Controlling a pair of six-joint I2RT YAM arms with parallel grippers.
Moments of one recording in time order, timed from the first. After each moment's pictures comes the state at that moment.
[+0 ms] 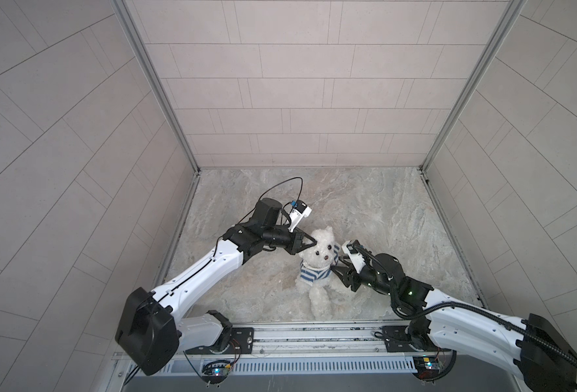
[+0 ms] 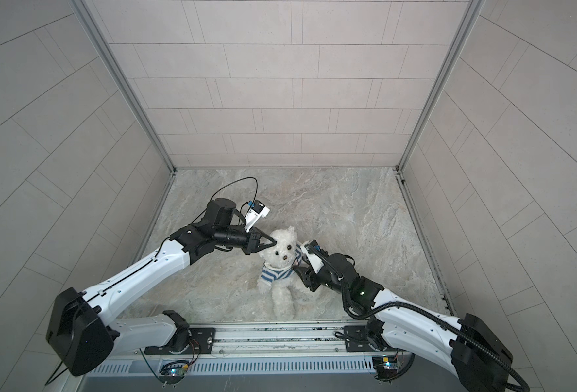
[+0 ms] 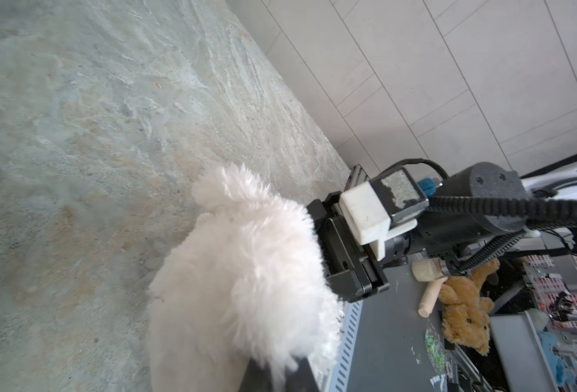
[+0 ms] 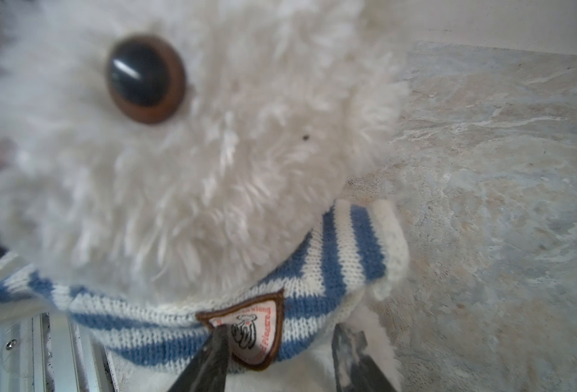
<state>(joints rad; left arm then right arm) -0.58 1.26 0.95 -0.36 0.72 -0.27 0.80 0.88 0.28 0.20 -0.08 0.20</state>
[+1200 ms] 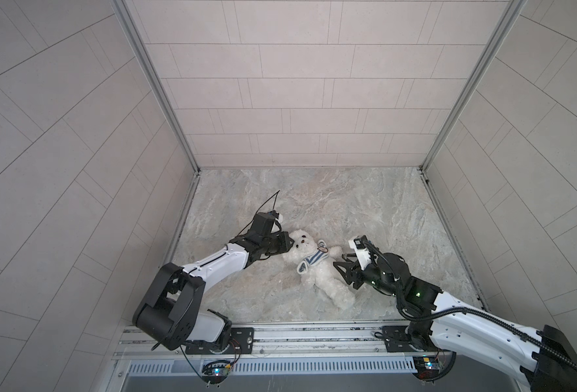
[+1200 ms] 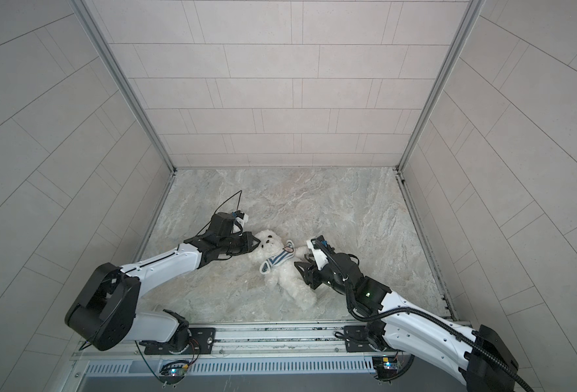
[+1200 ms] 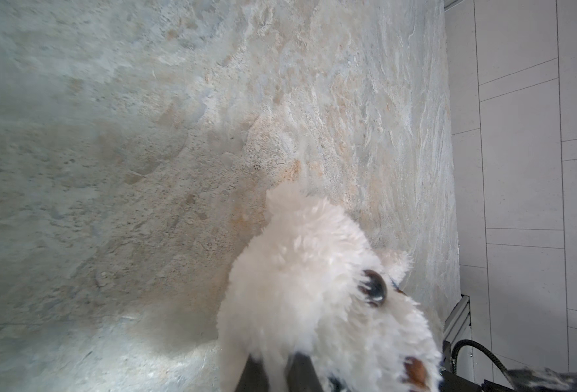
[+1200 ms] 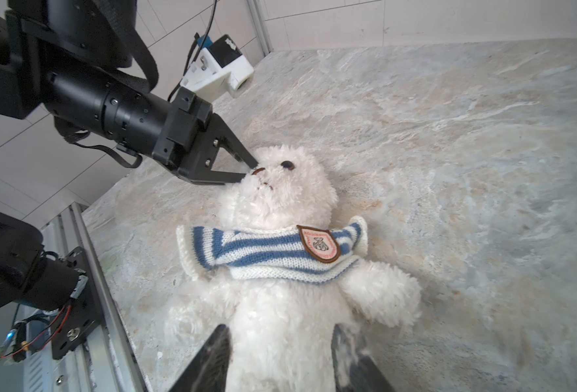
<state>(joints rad) -0.47 1.40 0.67 -0.07 0.37 -0.66 0.83 0.77 0.33 0.06 -0.04 0.36</state>
